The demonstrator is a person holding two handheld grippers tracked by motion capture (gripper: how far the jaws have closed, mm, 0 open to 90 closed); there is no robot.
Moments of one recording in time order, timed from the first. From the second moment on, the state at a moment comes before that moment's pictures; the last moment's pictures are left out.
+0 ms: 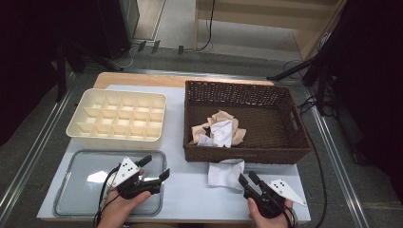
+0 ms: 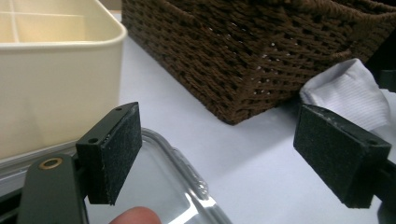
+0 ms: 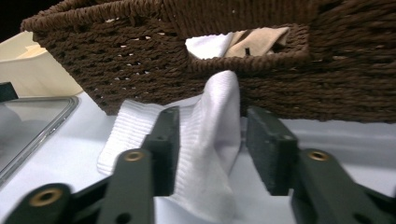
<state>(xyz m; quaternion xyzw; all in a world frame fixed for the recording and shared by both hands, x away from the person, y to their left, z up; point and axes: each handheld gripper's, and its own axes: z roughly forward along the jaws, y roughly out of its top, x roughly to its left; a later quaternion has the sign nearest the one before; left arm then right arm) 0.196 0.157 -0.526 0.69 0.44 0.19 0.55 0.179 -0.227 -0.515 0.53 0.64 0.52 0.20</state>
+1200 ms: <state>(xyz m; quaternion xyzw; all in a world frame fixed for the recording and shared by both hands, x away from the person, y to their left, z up) 0.186 0.113 -0.525 0.71 0.41 0.16 0.55 0.189 -0.146 -0.537 0.50 0.70 0.51 0.06</state>
